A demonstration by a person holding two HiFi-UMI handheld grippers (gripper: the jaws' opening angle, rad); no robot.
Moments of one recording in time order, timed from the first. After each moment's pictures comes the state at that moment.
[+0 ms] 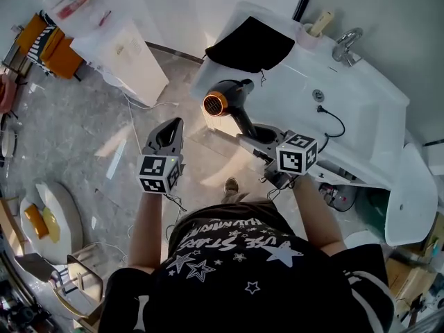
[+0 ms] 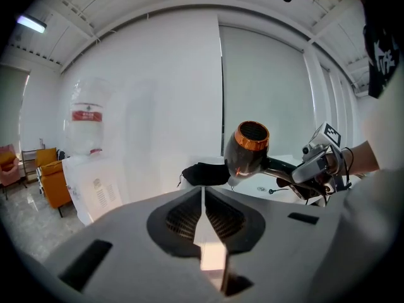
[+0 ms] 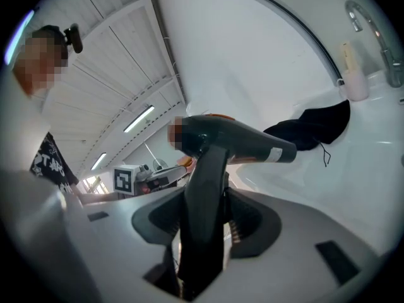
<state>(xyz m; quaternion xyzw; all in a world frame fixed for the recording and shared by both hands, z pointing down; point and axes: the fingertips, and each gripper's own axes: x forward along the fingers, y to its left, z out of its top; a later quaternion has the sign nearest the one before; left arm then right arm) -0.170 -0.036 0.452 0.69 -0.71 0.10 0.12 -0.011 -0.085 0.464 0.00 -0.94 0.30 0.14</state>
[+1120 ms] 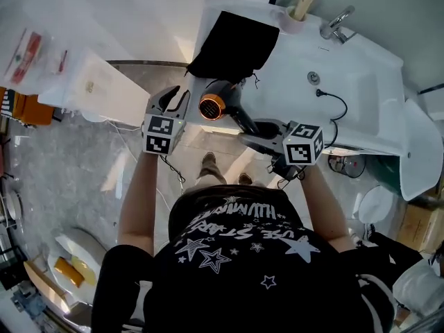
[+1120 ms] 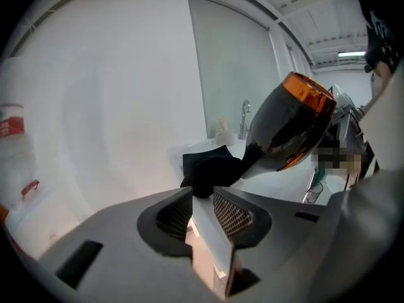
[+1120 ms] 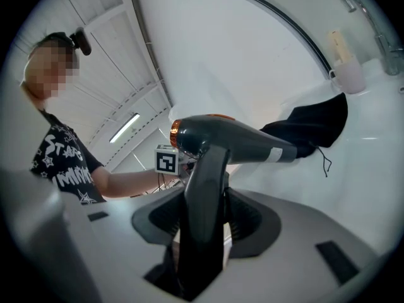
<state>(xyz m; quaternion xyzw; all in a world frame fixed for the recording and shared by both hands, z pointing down) -0.236 -0.235 0.500 0.79 -0.56 0.23 0.09 -0.063 -0.151 0.478 0.05 -0.93 0.35 0.13</state>
